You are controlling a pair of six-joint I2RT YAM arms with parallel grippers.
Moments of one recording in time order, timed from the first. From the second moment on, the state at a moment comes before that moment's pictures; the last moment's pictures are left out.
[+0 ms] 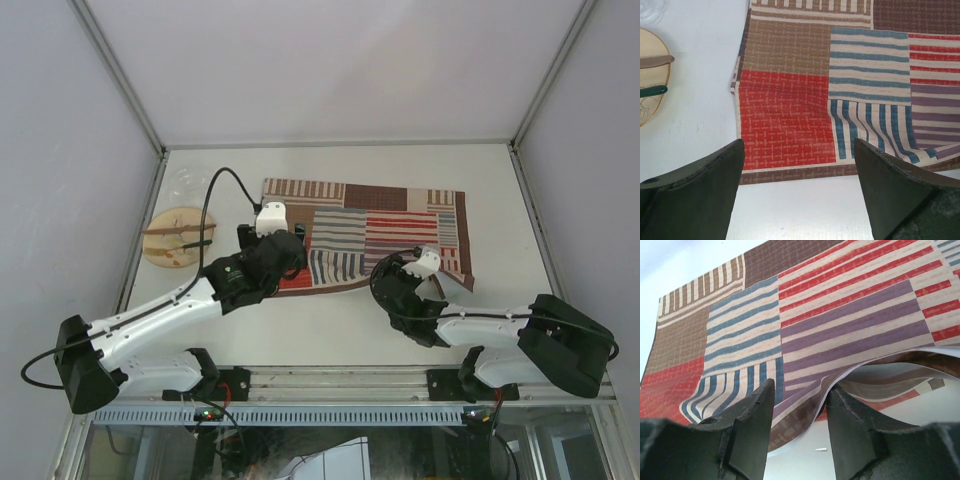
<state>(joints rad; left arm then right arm) -0.95 1.14 0.95 -0.51 -0.78 -0.59 0.98 1.27 0.37 0.33 0.97 0.94</state>
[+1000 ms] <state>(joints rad) -0.95 1.14 0.91 -0.49 -0.76 -0.59 1.23 1.19 0.39 -0.22 0.96 1.31</state>
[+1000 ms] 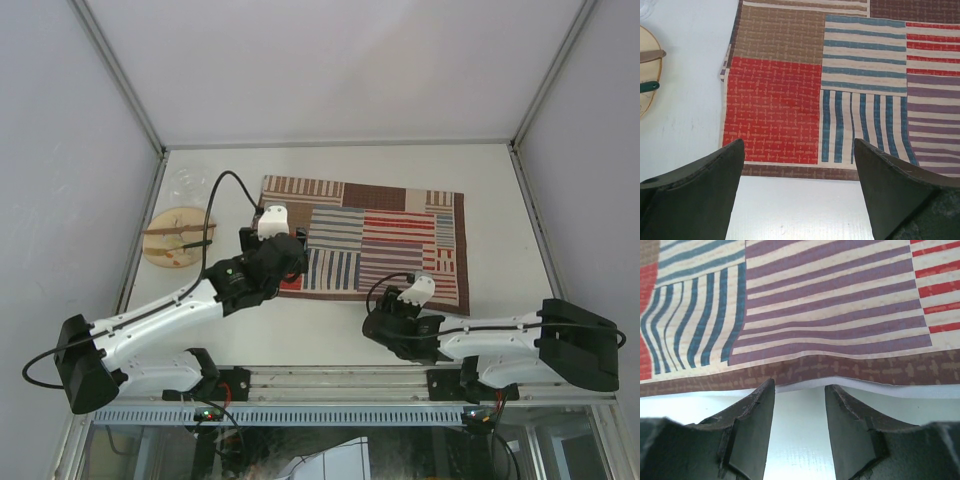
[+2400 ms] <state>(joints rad) -0.96 1.08 0.77 -0.49 -0.67 -0.65 1.13 1.34 0.41 0.00 1.10 1.21</state>
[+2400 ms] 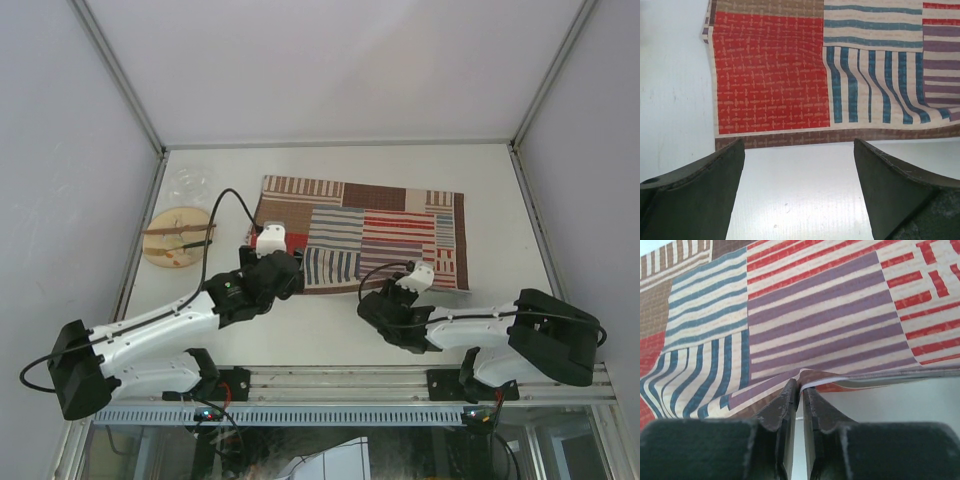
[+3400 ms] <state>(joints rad) -0.98 1.12 0.71 -0.49 -0.64 -0.69 1.27 1.09 0.41 -0.28 0.99 1.37</state>
